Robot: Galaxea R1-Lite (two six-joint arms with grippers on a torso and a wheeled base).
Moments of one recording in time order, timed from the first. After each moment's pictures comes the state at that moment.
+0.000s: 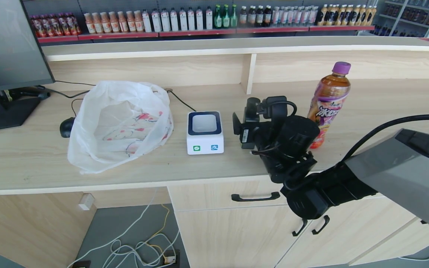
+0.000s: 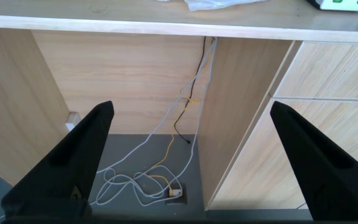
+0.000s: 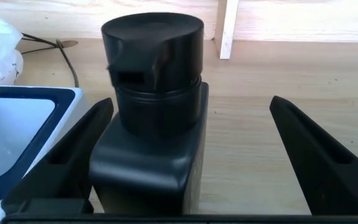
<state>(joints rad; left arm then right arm) 0.00 0.00 0.00 0.00 0.00 0.00 0.61 2.20 -1.18 -1.32 -0.45 -0.15</state>
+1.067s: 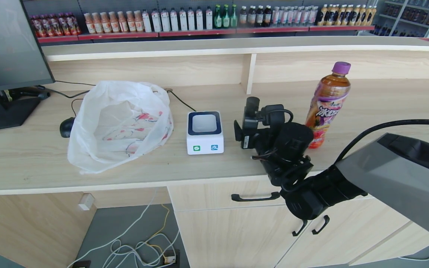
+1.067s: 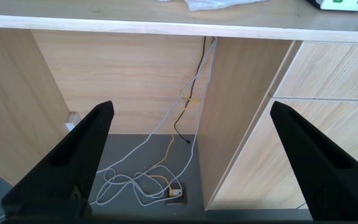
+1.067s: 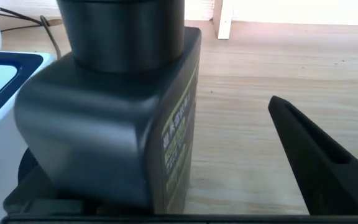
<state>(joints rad) 0.00 0.00 0.00 0.00 0.00 0.01 0.58 2.25 -1.18 -1.32 -0.43 -0.14</state>
